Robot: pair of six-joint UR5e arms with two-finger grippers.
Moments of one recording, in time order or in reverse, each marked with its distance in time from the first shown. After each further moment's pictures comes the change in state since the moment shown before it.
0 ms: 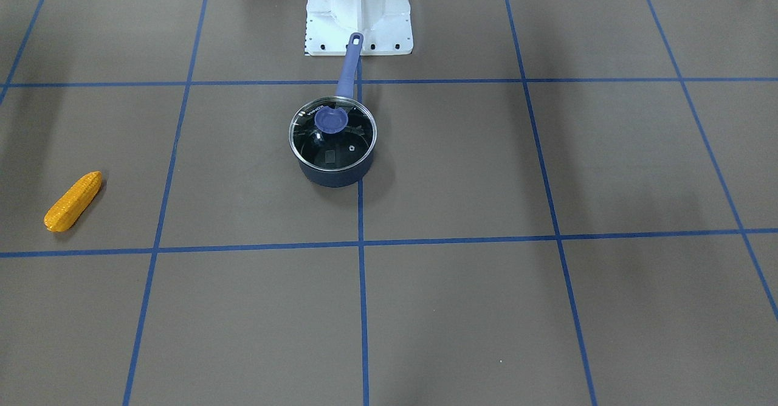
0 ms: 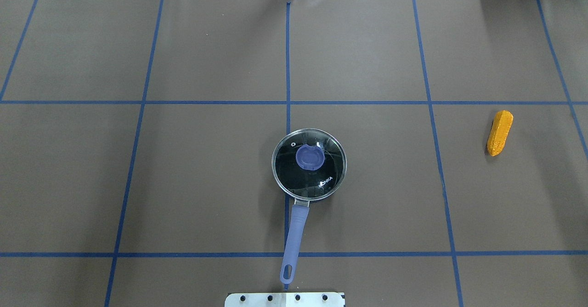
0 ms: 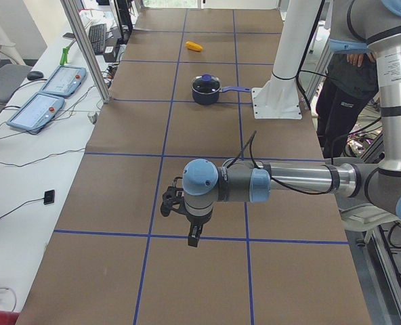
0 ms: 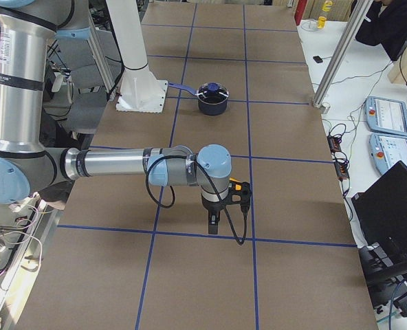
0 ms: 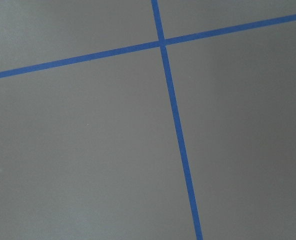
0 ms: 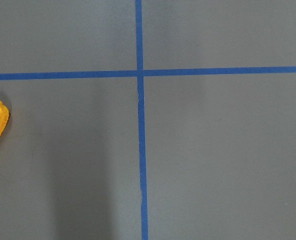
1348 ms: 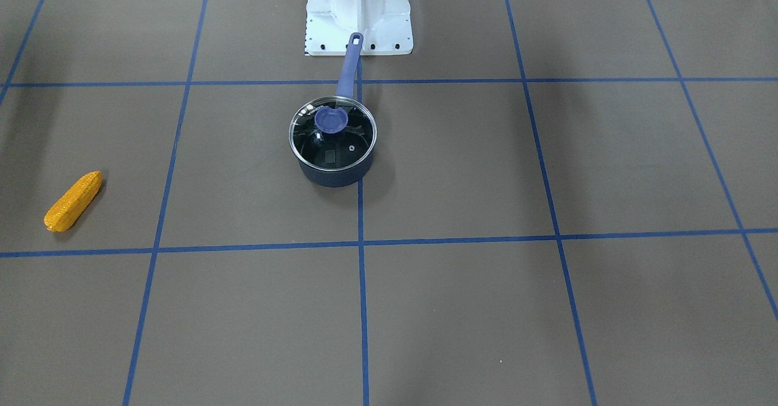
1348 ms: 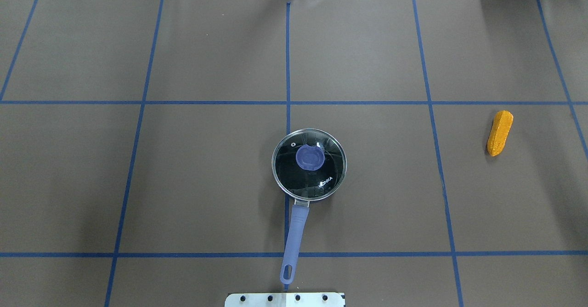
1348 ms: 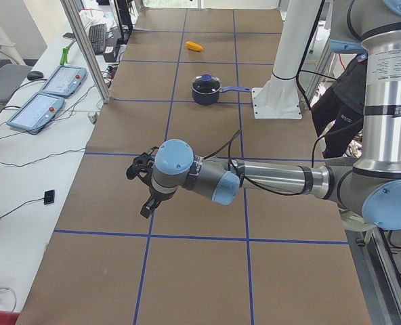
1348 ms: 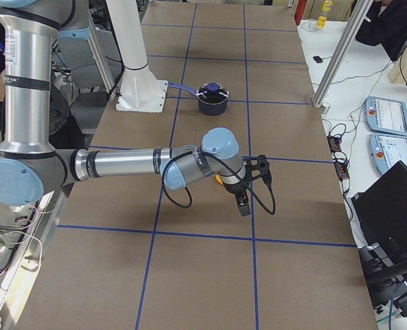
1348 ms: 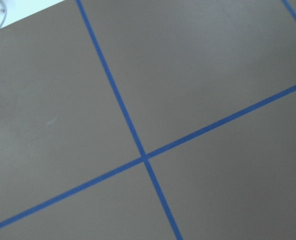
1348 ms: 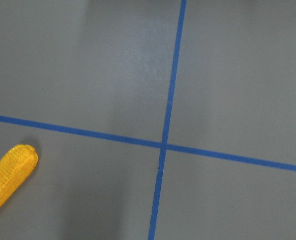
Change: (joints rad) left arm 0.035 -0.189 0.133 -0.412 -0.104 -0.033; right arm -0.042 0.096 -0.050 0.397 0.006 0.137
